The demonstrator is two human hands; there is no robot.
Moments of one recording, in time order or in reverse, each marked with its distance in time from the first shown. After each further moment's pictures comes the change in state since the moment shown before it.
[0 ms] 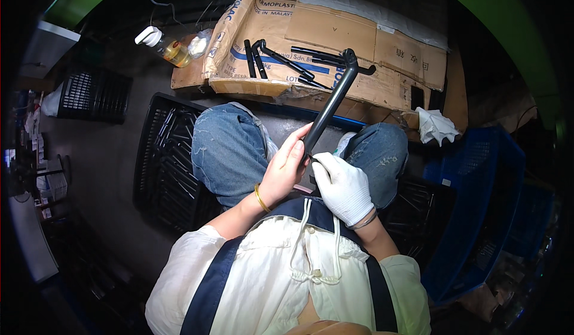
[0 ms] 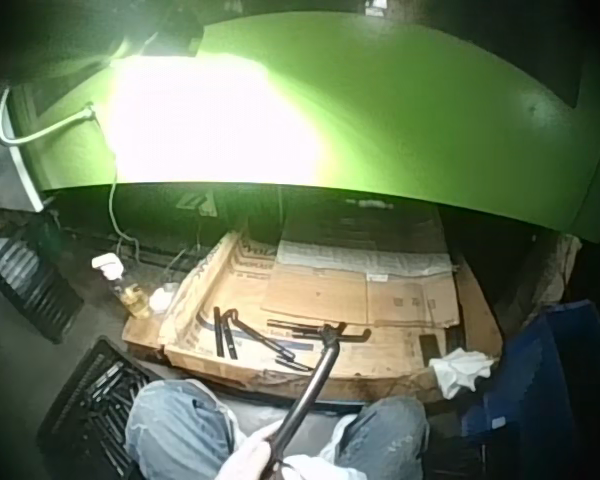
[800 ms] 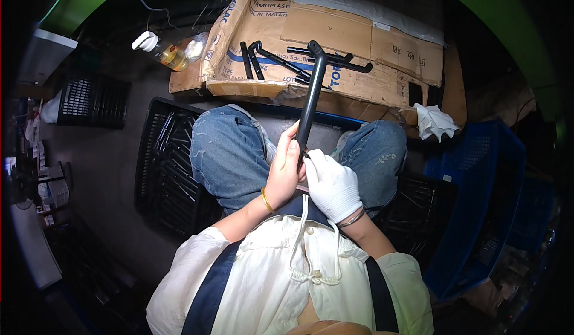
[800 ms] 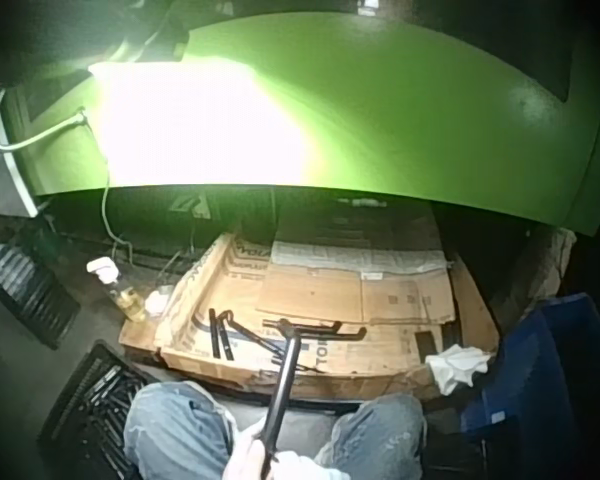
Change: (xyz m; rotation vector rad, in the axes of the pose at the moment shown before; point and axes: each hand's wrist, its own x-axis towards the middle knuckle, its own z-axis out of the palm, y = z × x) left_hand 0.002 -0.015 0.012 -0.050 0.124 0.091; right_hand 0.001 -0.004 0.018 -0.119 0.008 -0.007
